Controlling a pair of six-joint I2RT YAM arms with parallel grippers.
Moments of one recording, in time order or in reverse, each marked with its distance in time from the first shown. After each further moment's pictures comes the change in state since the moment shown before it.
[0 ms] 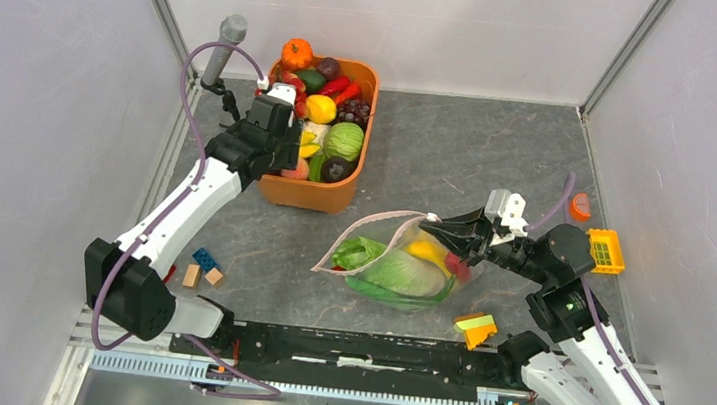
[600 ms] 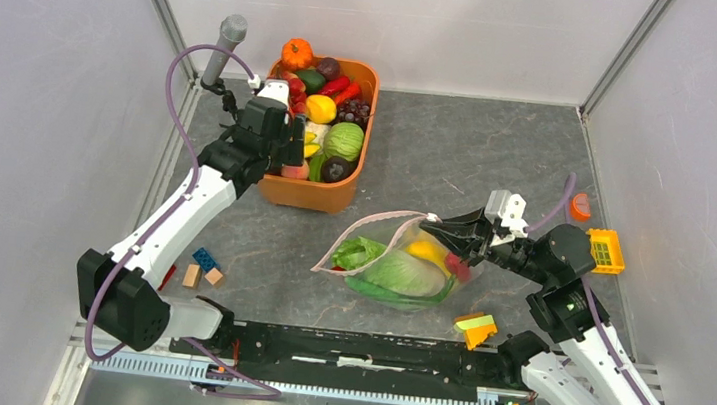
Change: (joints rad) left arm -0.001 -0.056 -0.048 0.101 0.011 -0.066; right arm 0.000 -0.002 0.005 -0.007 0.000 -0.010
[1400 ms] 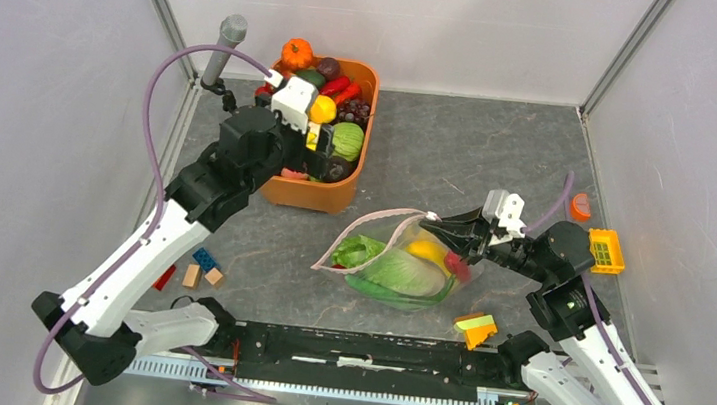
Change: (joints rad) left arm -0.189 -0.203 0.046 0.067 0.153 0.166; right arm 0.000 0.012 0.015 -0.020 0.000 -0.043
